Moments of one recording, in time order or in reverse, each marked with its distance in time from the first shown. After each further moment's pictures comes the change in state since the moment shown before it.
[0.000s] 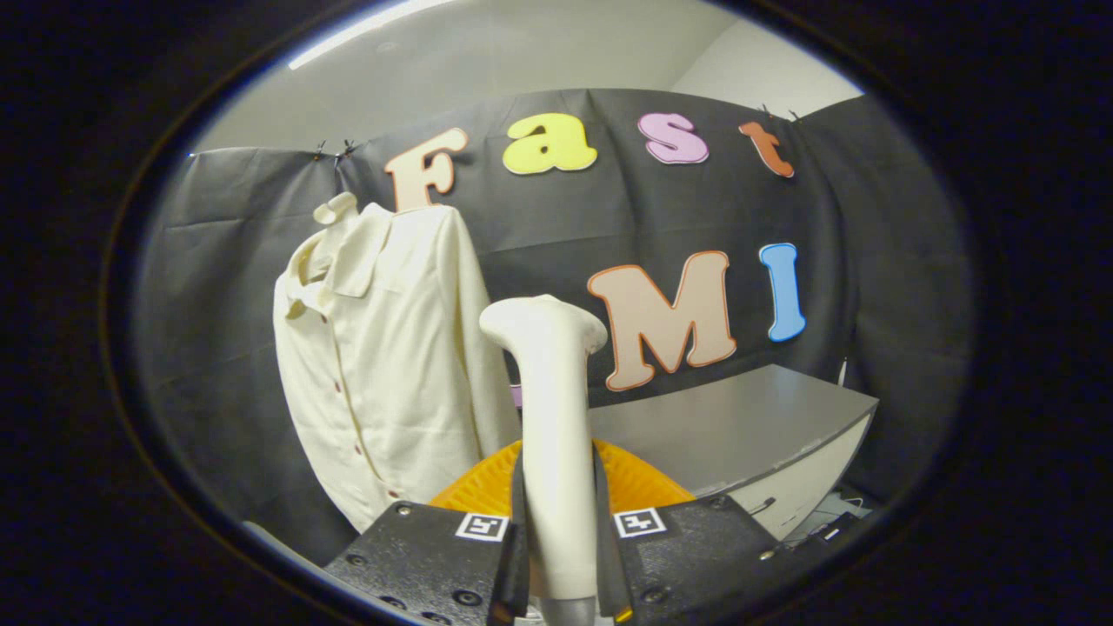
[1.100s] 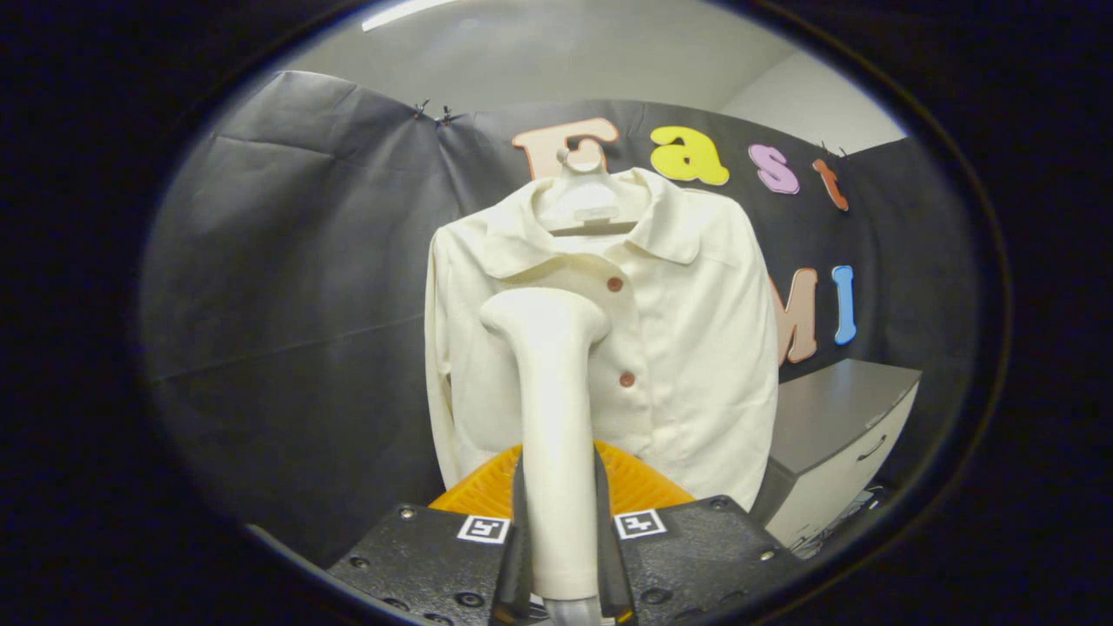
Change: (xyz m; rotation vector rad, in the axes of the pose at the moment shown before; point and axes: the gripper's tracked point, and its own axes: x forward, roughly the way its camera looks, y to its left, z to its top) arm 0.022 0.328 -0.077 -0.072 0.011 -0.006
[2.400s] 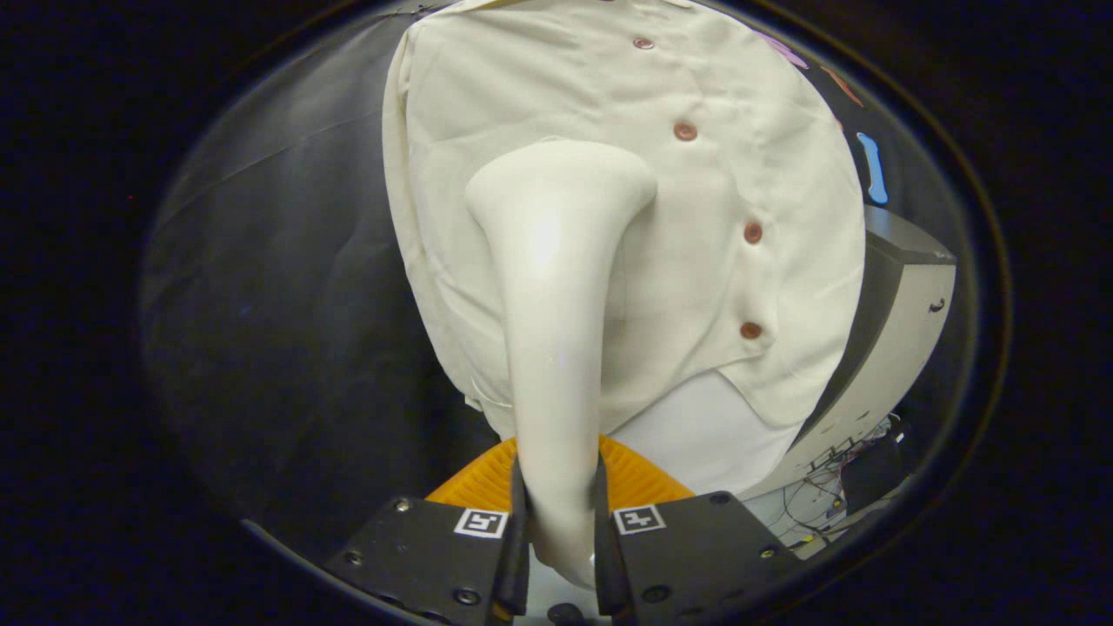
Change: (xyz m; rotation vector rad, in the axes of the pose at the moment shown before) arm -0.002 0.003 -0.260 0.051 0.555 0.053
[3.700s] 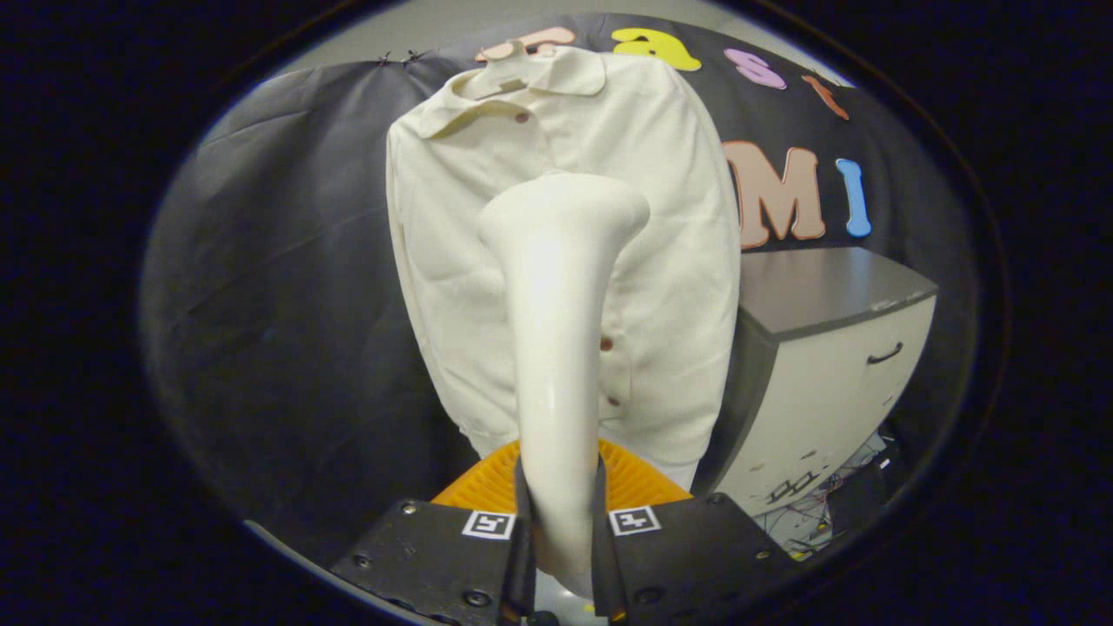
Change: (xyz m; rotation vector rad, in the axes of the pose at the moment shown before) arm -0.148 -0.091 0.114 0.000 -0.234 0.053
